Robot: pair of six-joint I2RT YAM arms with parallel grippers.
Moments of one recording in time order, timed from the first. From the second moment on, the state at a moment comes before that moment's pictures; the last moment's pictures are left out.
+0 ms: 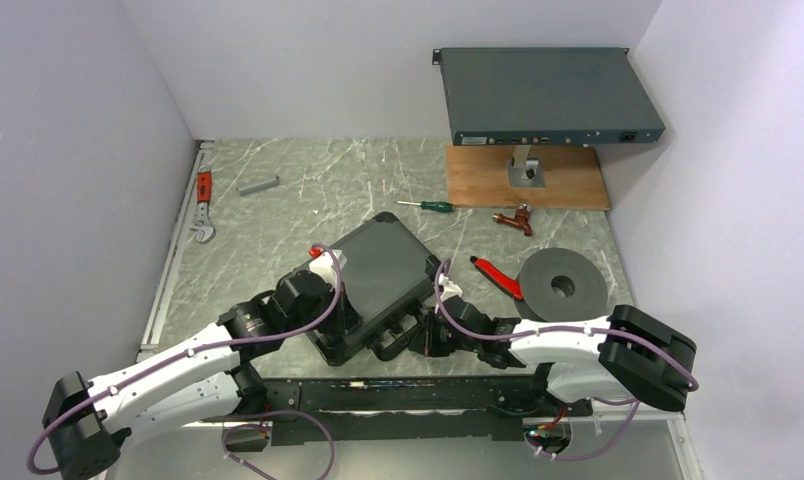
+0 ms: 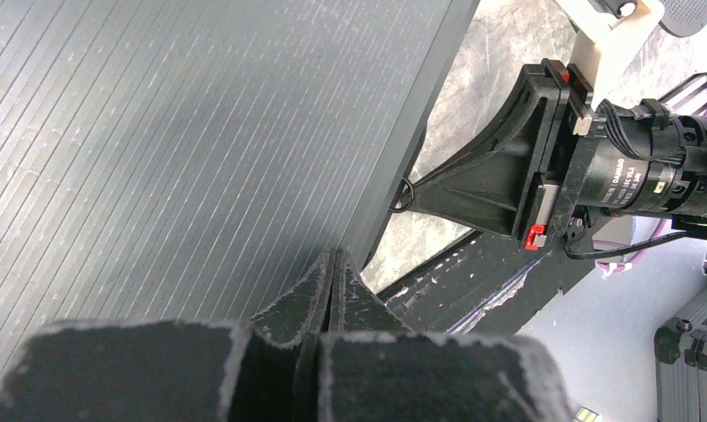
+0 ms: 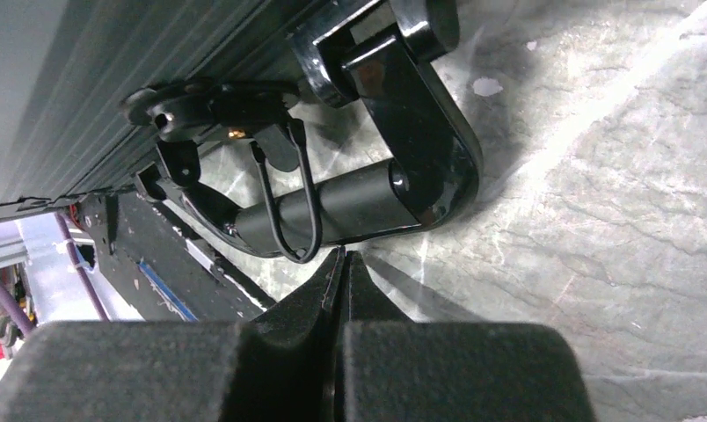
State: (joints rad) left arm -0.90 0.82 0.53 -0.37 -0.01 -0.72; right arm 1.06 1.24 0.30 0.23 0.00 0.97
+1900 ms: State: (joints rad) left arm -0.91 0.77 0.50 -0.38 -0.03 -0.73; right arm 1.07 1.47 0.68 -0.01 0.01 0.80
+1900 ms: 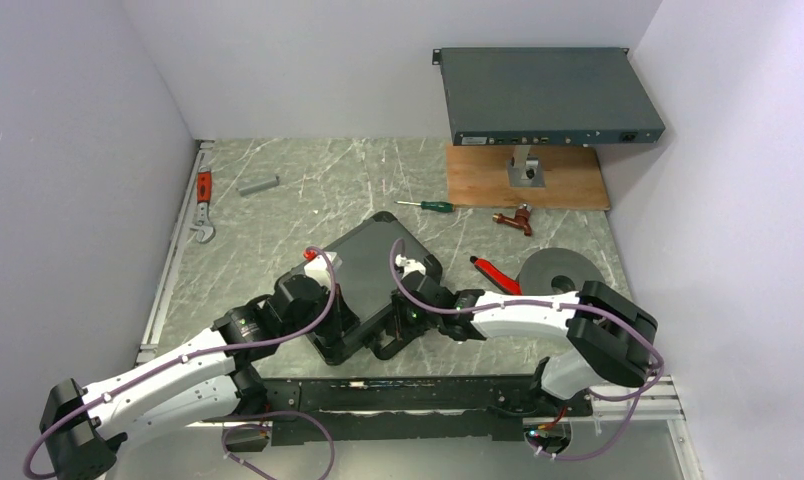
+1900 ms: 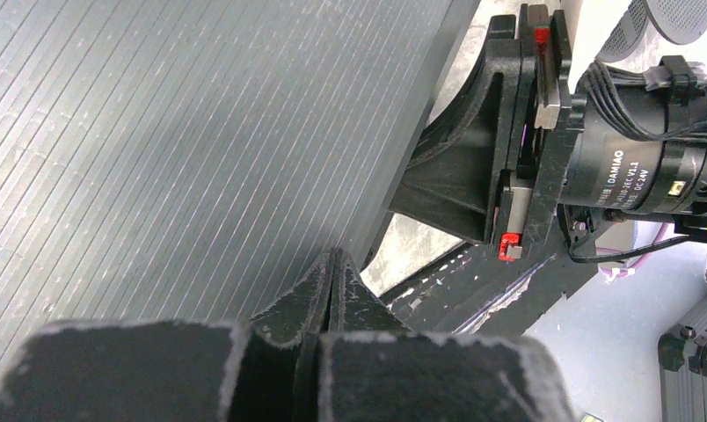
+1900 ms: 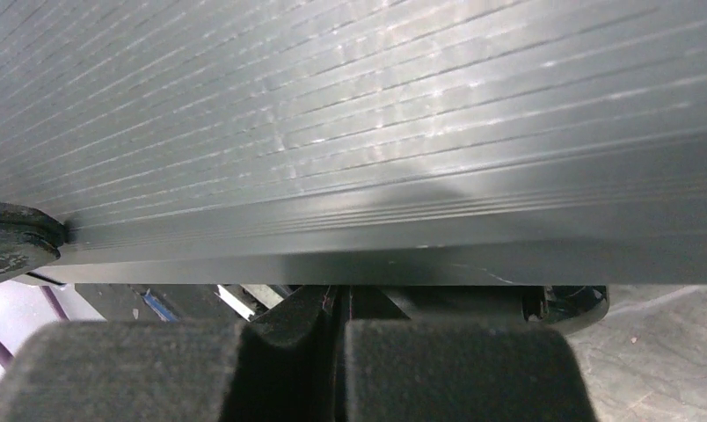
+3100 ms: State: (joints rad) left arm -0.91 0.79 0.52 -0.39 -0.04 -0.73; right arm 1.04 1.41 0.58 0.07 0.05 0.87
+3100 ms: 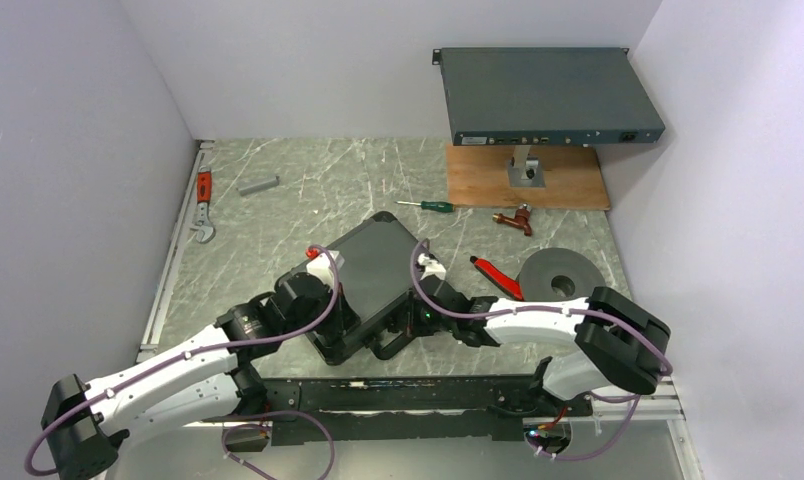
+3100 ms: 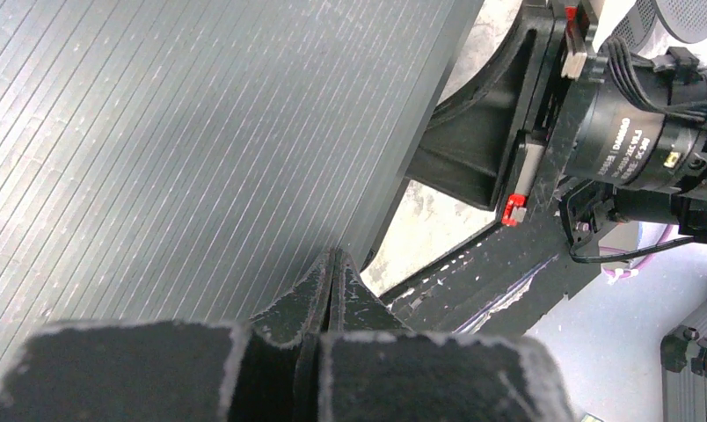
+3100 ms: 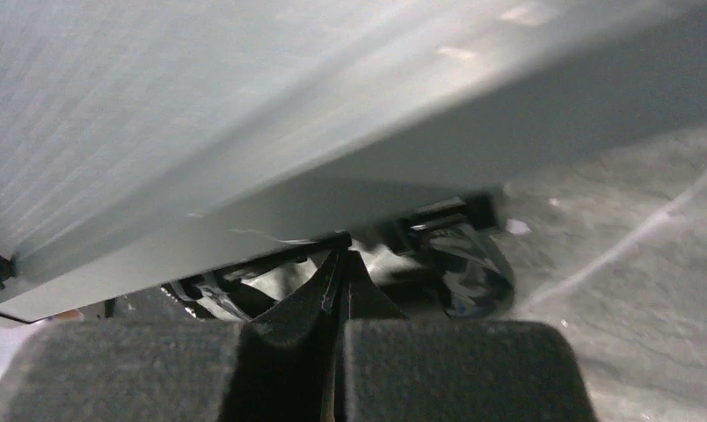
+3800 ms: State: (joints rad) left arm -0.93 0.85 0.55 -0.39 -0.05 -0.73; right arm 1.01 1.33 0.50 0.06 0.18 1.02
